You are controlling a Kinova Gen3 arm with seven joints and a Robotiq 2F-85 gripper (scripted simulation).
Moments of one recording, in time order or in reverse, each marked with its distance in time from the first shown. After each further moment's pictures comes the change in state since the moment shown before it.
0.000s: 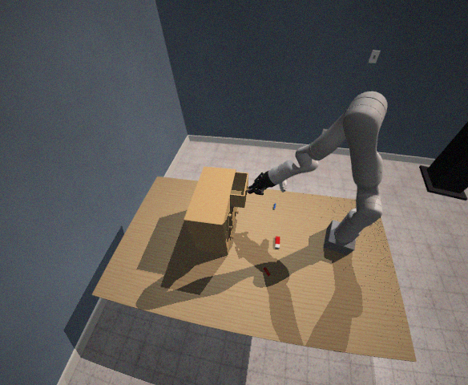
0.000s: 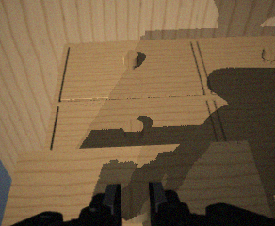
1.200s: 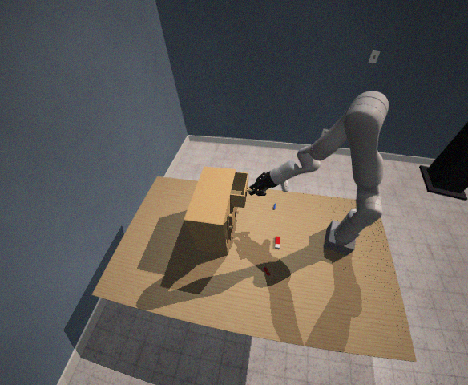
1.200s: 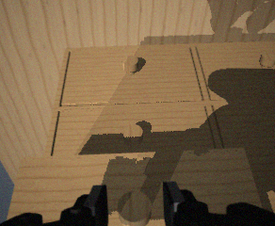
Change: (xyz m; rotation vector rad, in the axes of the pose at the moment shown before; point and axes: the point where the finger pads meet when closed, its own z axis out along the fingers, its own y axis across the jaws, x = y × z) arm 0.006 0.001 -0.005 -0.002 -0.001 -0.005
